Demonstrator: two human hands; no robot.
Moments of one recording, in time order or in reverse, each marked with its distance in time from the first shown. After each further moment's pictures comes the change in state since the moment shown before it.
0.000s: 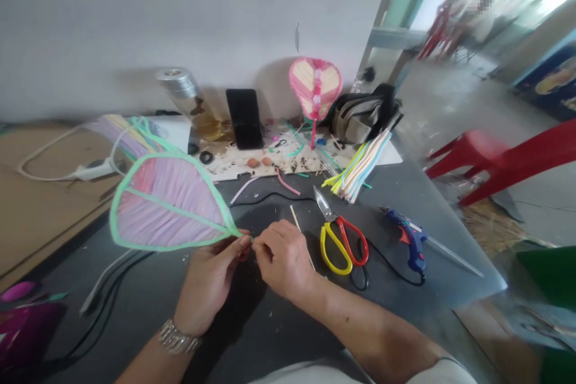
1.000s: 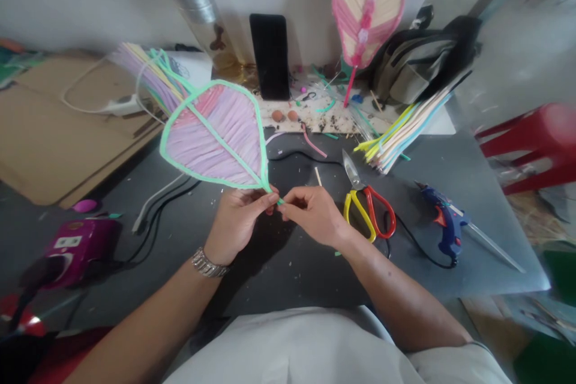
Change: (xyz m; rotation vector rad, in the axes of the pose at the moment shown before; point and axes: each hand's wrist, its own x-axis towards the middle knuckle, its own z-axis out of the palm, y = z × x) left_hand 0.002 0.010 0.002 0.146 -0.140 0.052; right_hand 0.017 0.009 -0.026 0.567 -0.502 0.595
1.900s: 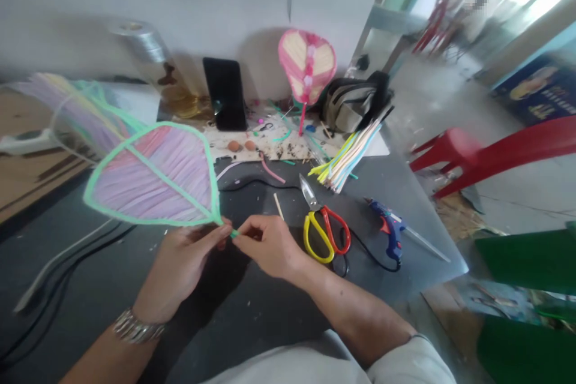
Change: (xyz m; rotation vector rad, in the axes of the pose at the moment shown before) left_hand 0.004 -0.007 -0.010 0.102 0.024 -0.032; right_hand -0.002 0.004 0.012 0.086 0.118 0.016
